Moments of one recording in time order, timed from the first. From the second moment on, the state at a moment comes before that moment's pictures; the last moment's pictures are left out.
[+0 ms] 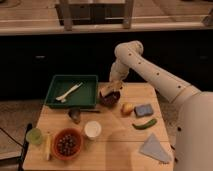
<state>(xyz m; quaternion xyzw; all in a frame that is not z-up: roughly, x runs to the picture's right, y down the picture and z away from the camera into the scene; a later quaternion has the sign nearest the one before) 0.056 -0.027 0.830 -0.24 -0.16 -0.12 0.95</state>
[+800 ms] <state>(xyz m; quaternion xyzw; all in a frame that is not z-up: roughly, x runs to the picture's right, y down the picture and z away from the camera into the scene) 0.056 -0.020 0.847 -0.25 -0.18 -0.11 0.94</state>
